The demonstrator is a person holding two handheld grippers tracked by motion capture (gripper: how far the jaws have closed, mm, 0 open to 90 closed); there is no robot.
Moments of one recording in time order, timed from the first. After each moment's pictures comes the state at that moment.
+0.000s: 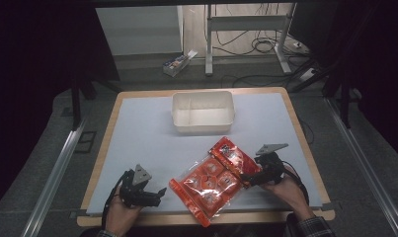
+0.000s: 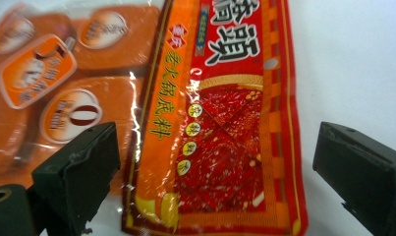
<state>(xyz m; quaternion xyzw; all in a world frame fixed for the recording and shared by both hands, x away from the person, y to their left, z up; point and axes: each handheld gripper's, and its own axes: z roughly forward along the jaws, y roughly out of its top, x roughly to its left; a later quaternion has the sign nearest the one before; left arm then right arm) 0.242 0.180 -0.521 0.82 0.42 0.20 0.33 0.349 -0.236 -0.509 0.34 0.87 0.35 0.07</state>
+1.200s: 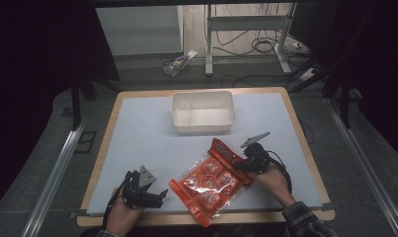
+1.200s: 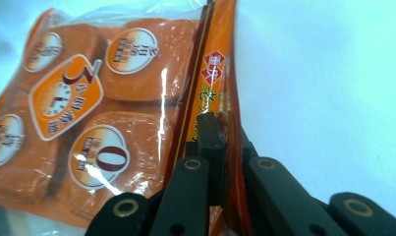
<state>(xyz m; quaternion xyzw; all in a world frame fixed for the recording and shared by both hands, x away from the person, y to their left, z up) 0.241 0.172 -0.523 0.84 0.40 0.22 0.30 0.373 -0.198 -0.501 0.32 0.89 0.32 0.00</state>
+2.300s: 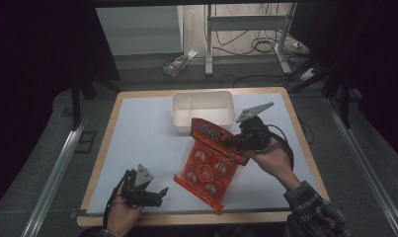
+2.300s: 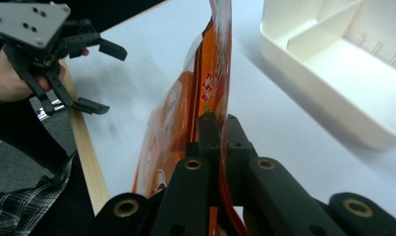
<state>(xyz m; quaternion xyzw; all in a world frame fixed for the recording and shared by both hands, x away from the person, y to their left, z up) 0.241 0.176 -0.518 0.82 0.41 0.21 0.33 0.363 -0.163 -0.372 0.23 0.89 0.40 0.03</state>
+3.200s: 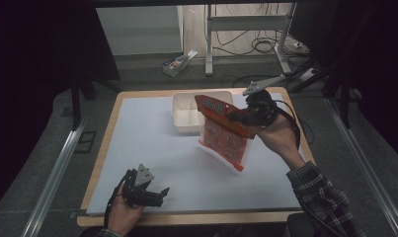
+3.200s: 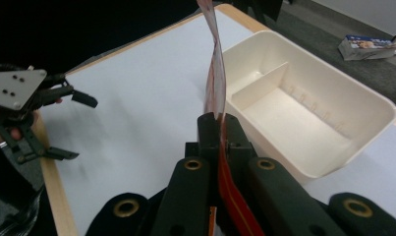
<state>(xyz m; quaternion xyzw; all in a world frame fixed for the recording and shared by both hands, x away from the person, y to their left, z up) 0.243 0.174 -0.519 0.82 0.40 0.21 0.34 0.389 -0.168 -0.315 0.24 0.87 0.42 0.09</state>
